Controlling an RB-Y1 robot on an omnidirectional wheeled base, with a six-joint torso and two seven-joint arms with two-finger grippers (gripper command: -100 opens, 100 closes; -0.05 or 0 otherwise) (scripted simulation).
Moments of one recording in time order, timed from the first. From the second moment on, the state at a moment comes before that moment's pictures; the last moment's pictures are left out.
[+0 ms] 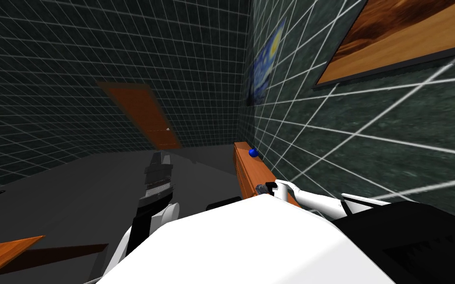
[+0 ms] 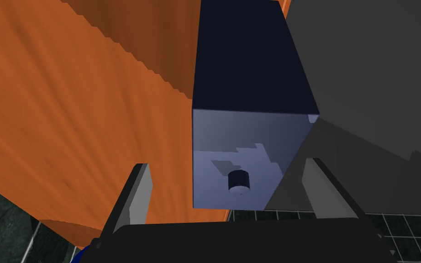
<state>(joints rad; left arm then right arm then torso) 0.51 0.00 0.04 -2.26 -0.03 -0.47 -0.12 0.09 -1.08 0.85 -1.52 -0.47 0.47 0.79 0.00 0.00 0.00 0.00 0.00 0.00</state>
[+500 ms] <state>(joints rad) 0.51 0.00 0.04 -2.26 -0.03 -0.47 -0.12 0.09 -1.08 0.85 -1.52 -0.47 0.47 0.79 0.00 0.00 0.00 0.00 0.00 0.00</state>
